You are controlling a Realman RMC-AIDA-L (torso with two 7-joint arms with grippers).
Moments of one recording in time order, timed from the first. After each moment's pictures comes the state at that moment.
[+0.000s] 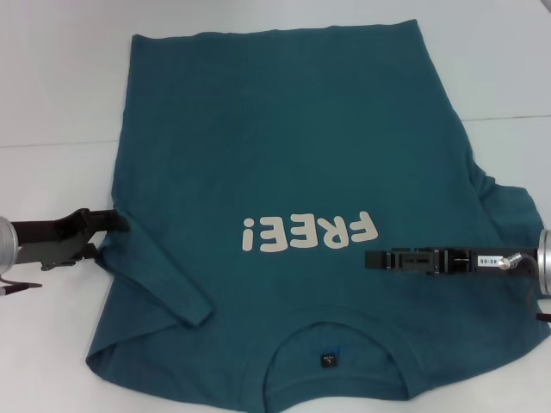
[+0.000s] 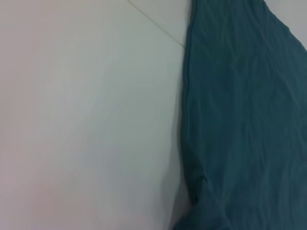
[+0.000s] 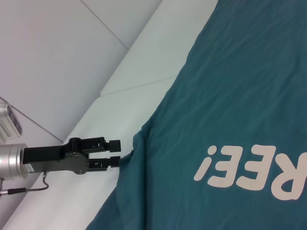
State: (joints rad) left arm -0.71 -2.01 0.68 0.52 2.33 0.95 -2.63; right arm 0.56 2.03 -0.65 -0.58 -2.10 -1.42 1.96
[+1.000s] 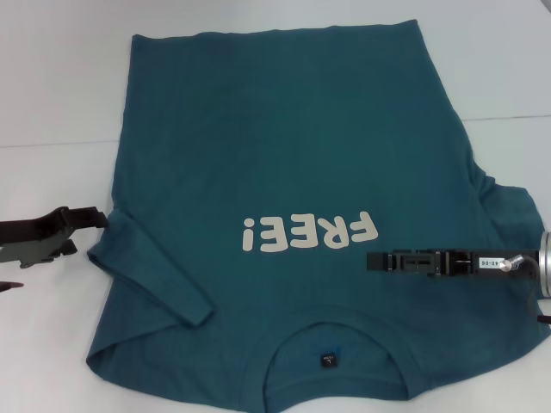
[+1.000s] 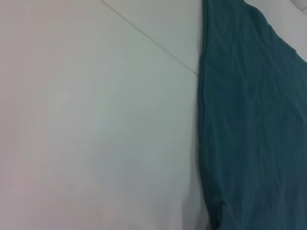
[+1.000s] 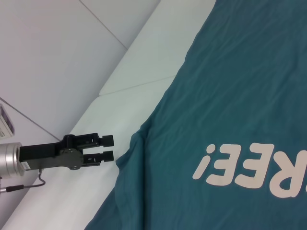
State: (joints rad) left arm -0.67 -2.01 0.68 0.56 2.32 0.92 -2.61; right arm 0.56 2.03 -0.65 -0.58 -2.10 -1.42 1.96
